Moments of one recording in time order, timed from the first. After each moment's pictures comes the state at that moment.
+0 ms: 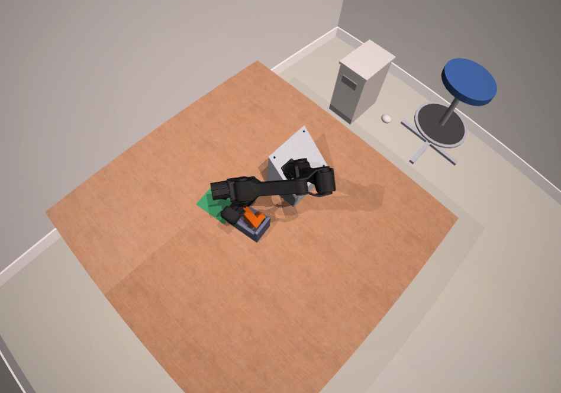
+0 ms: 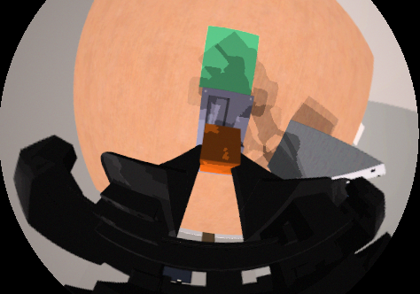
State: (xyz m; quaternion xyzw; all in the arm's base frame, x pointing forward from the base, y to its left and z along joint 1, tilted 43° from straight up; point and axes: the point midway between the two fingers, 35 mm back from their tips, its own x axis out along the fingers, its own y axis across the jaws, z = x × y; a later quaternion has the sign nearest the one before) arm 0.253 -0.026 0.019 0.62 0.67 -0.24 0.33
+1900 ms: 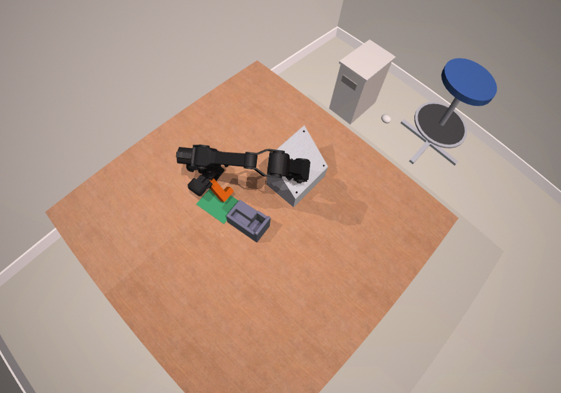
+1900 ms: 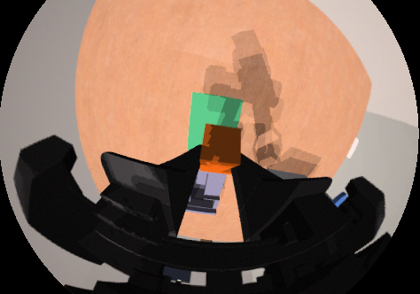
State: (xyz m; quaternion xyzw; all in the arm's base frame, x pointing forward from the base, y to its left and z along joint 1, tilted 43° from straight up) arm 0.264 -0.151 -0.088 0.62 0.66 -0.24 0.34
